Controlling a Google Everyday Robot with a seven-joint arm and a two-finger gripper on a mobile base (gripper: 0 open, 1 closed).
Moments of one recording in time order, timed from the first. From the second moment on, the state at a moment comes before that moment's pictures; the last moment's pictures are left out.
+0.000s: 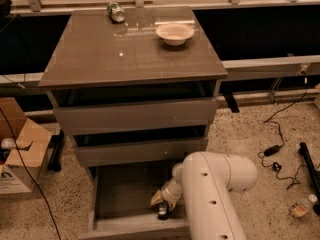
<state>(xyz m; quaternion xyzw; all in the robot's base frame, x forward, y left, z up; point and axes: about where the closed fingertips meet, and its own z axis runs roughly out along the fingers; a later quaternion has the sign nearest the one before) 0.561 -0.016 0.131 -0.08 -0.96 -0.23 0.11</state>
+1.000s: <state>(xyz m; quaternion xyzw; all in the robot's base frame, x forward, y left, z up) 0.562 -0.017 0.122 -0.10 -0.96 -0.22 0.11</state>
